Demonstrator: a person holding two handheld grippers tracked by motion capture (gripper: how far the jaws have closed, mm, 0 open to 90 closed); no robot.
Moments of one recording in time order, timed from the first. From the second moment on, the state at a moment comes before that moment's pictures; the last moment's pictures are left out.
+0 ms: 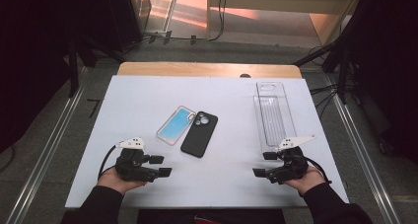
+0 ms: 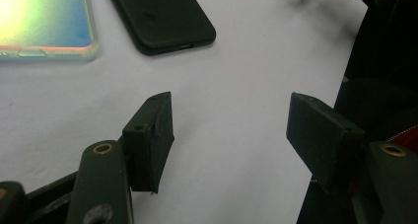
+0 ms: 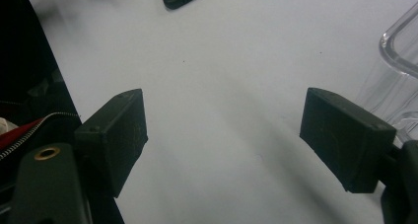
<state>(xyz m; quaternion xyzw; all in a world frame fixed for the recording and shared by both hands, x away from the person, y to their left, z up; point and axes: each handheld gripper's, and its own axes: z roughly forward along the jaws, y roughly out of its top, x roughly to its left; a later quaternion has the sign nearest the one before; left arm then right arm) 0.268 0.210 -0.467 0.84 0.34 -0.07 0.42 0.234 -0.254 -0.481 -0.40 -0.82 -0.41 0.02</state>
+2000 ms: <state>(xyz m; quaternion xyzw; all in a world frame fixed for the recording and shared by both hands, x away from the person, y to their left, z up) 0.276 0.210 -0.460 0.83 0.38 -0.04 0.41 0.235 -0.255 -0.484 -0.41 -0.82 -0.40 0.02</state>
